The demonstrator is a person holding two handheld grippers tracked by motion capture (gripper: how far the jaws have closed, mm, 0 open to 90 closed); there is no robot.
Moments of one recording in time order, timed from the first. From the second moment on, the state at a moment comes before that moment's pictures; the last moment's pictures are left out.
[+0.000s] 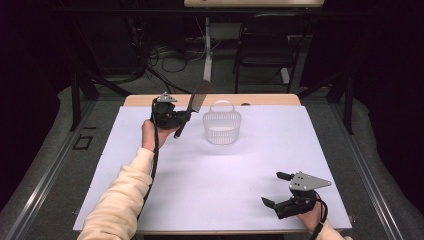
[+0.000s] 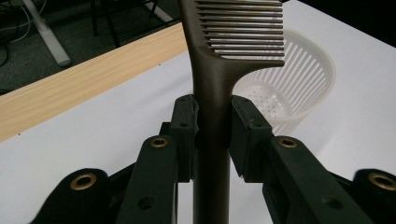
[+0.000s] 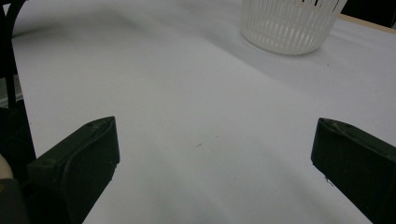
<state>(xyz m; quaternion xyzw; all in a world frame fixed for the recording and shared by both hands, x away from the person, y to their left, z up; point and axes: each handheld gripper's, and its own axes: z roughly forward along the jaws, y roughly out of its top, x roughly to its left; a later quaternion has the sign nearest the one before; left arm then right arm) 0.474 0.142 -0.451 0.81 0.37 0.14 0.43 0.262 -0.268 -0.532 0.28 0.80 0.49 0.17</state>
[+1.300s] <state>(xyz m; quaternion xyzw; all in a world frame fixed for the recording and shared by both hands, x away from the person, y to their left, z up) 0.488 0.120 -0.453 0.80 0.38 0.16 0.44 0.262 -0.268 -0.533 0.29 0.81 0.49 0.17</state>
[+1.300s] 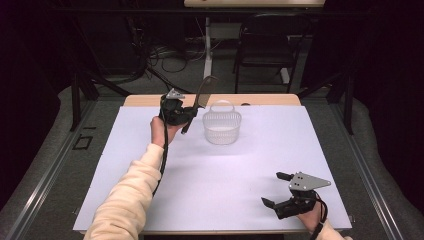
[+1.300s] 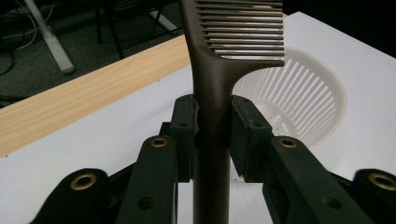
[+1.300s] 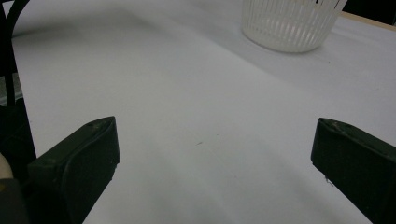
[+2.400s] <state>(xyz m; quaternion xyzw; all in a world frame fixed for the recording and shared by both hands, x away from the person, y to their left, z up) 0.495 0.102 -0.439 0.80 0.36 0.15 0.46 0.263 -0.267 -0.534 0.29 0.81 0.49 0.16</state>
